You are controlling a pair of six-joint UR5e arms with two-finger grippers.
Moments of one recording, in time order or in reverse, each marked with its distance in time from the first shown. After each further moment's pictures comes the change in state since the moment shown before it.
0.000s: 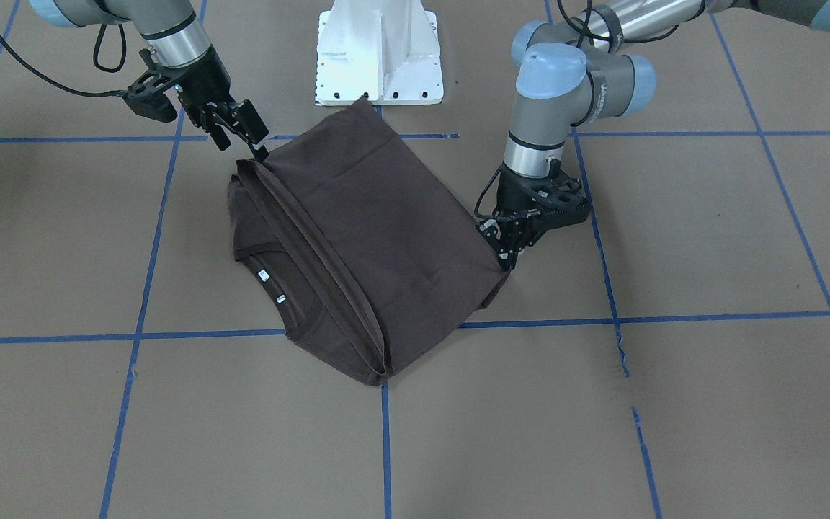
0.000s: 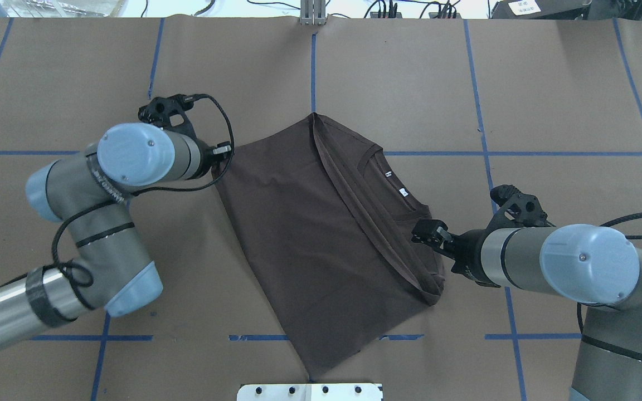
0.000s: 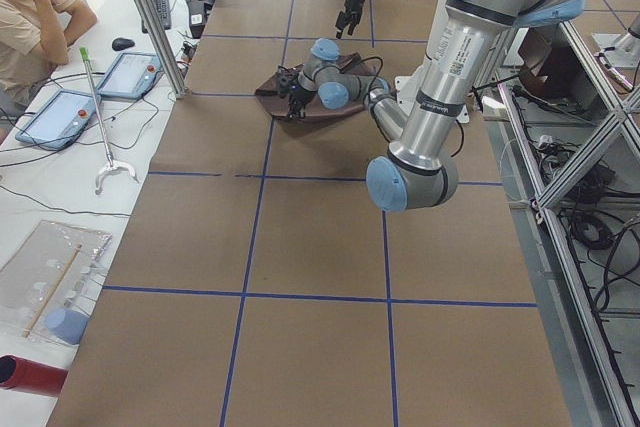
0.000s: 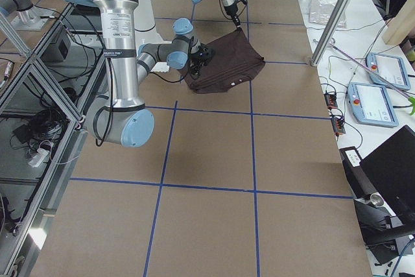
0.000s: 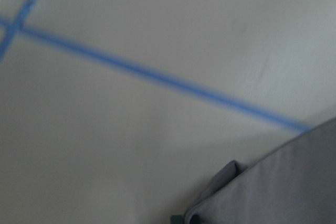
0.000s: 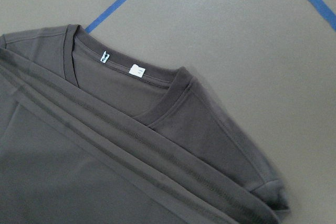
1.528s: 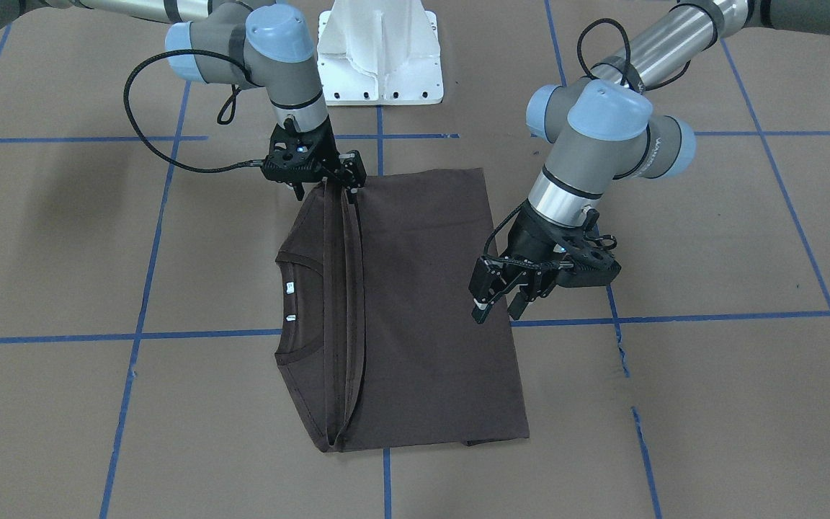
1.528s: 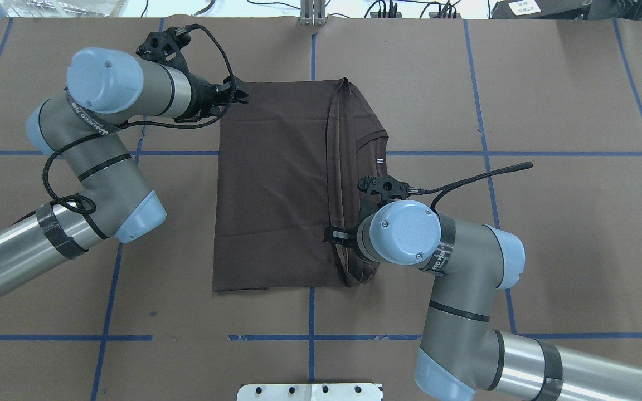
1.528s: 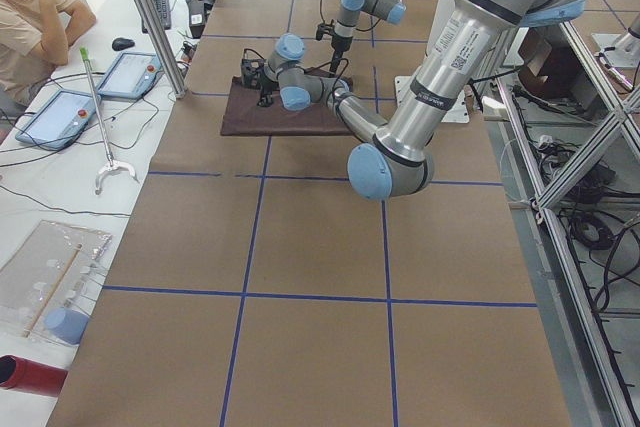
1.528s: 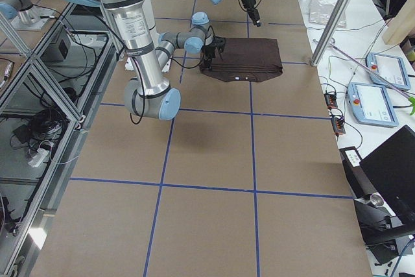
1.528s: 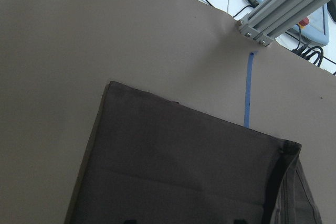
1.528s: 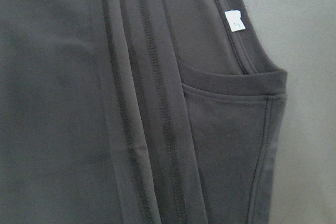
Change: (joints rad) left arm -0.110 -0.045 0.114 -0.310 -0.179 0.008; right arm -0.023 0.426 -0.388 -0.211 0.008 -0.473
